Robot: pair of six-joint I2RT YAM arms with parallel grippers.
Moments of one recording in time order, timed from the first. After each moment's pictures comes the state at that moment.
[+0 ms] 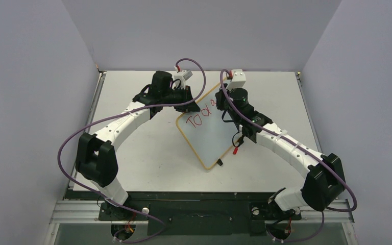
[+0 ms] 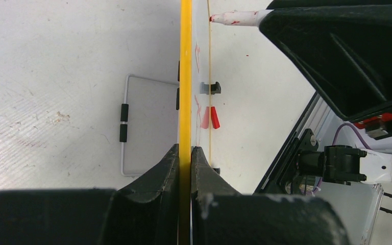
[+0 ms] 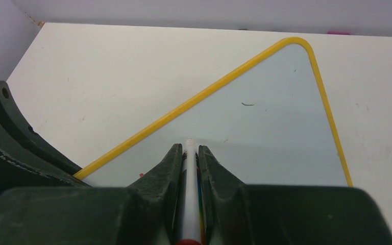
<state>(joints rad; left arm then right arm) -0.48 1.68 1.41 -0.32 0.57 -0.36 0.62 1.39 1.11 0.03 0.31 0.27</state>
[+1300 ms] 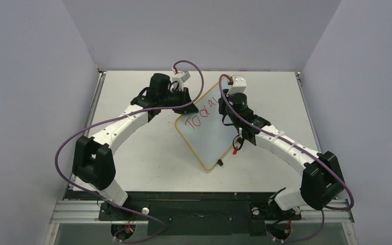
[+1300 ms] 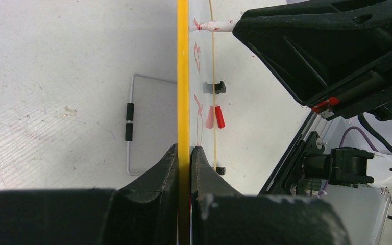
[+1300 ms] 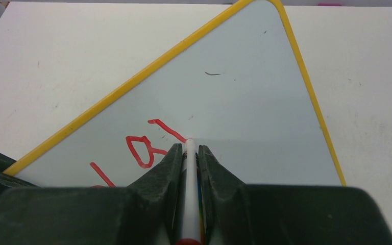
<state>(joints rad) -0.48 1.63 1.35 -0.29 0.54 -0.36 0.60 1.41 1.02 0.07 0.32 0.28</state>
